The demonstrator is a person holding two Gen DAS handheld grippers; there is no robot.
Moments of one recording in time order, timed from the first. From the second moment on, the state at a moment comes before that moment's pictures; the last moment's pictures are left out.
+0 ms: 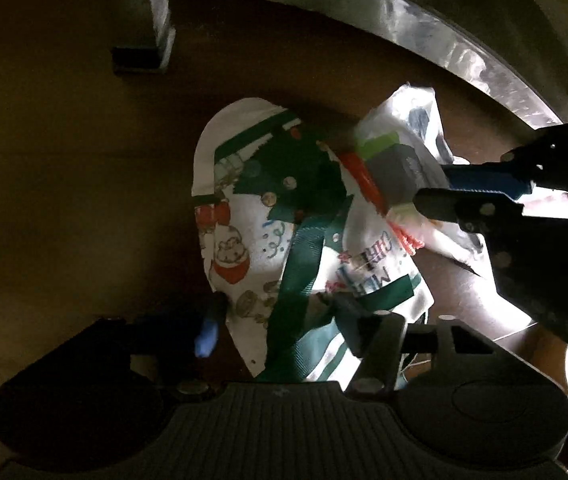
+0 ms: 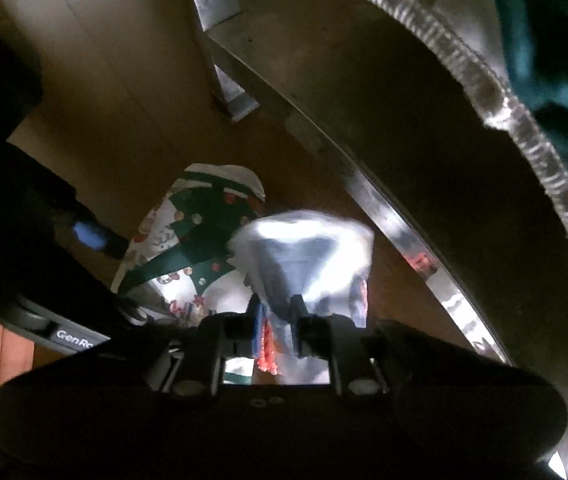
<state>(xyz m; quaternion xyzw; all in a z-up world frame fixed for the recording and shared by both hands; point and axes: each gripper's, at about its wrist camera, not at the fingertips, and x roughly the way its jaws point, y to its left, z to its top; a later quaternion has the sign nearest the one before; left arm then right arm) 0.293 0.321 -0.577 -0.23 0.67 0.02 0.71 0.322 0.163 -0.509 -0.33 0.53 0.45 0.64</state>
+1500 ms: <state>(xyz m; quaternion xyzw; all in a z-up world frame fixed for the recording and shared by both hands) 0.276 0.208 -0.208 0.05 0.52 -0.13 0.84 0.241 -0.091 -0.165 -0.08 0.47 0.28 0.83</state>
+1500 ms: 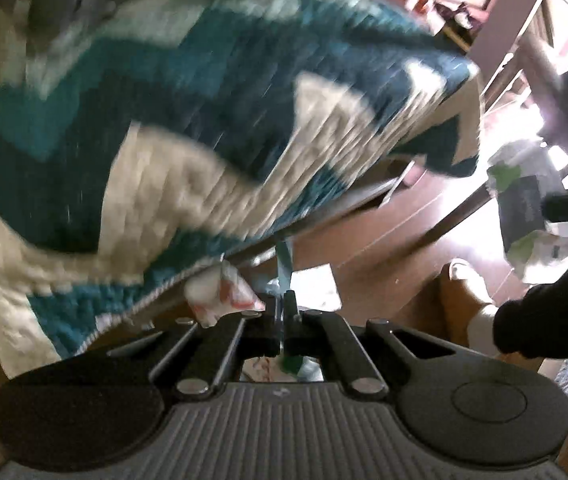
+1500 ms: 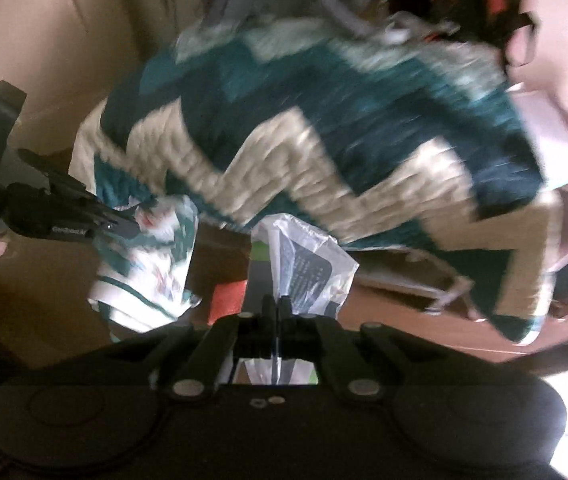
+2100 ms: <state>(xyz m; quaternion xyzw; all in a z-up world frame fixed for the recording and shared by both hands) 0.315 0.176 -0.355 -0.07 0.67 -0.02 0.74 0.267 -0.130 -0.215 -0.01 0.48 0.29 0.83</state>
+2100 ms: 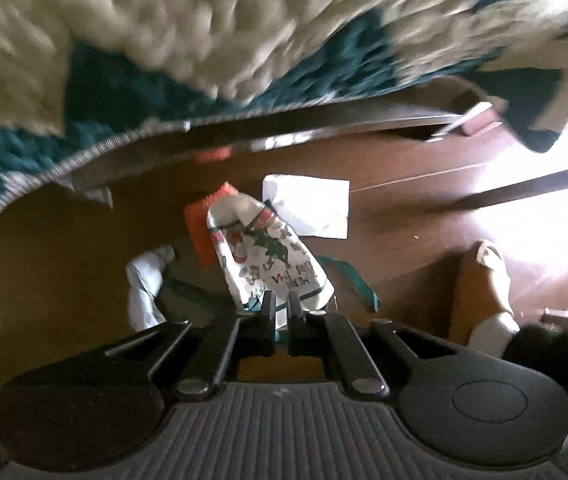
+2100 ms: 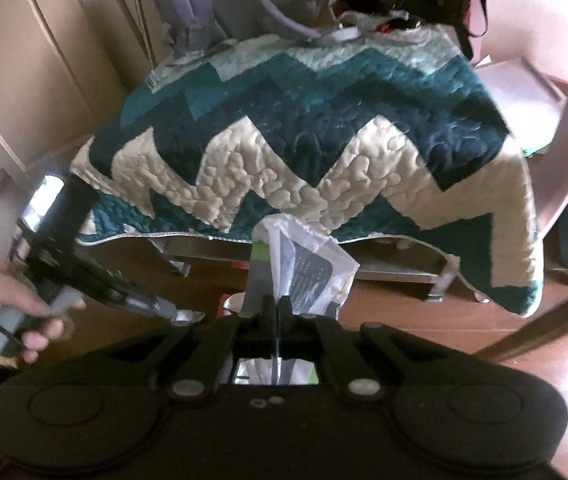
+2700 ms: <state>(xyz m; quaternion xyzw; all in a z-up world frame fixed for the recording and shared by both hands) 0.374 0.161 -0.539 -0.19 0.70 0.10 0.68 0.318 -0.118 -0.259 0.01 0.50 0.29 0.81</state>
